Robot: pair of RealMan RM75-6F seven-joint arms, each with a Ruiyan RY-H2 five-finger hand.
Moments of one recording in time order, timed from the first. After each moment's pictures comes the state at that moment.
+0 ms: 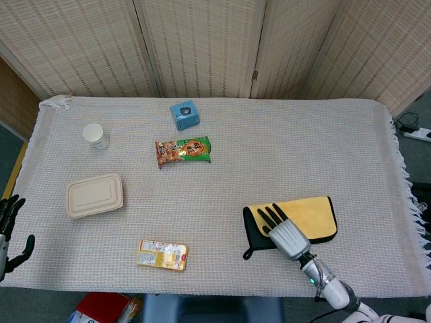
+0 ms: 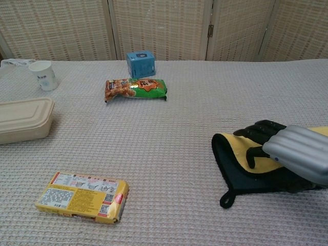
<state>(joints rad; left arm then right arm) -0.03 -1.05 -0.05 -1.66 1.58 1.63 -0.05 0.43 -1.56 -0.07 -1.39 -1.57 1.12 -0.50</state>
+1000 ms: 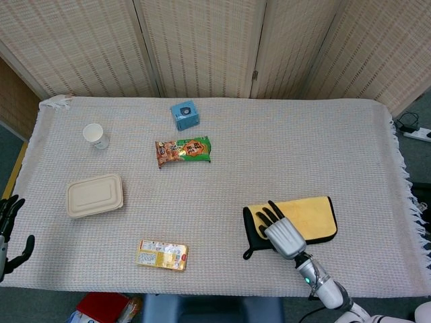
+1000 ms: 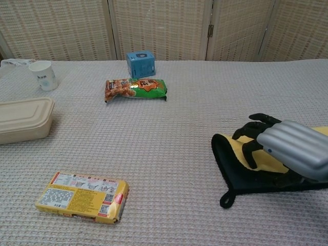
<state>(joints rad) -0.03 -1.05 -0.05 -1.65 1.60 1.65 -0.06 0.41 -1.63 -0.05 -1.33 -1.62 1.19 -0.35</state>
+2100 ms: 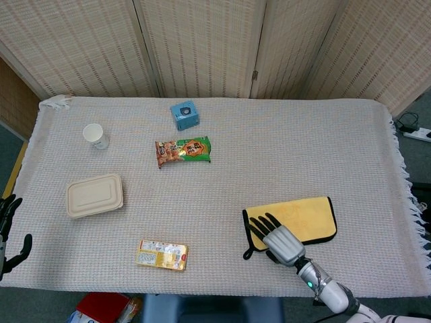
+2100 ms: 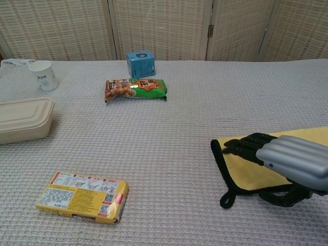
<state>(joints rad) -0.02 -1.05 -0.06 -1.66 1.58 1.64 -0.05 0.46 -1.48 -0.08 -1.54 -1.54 1.02 -0.37</state>
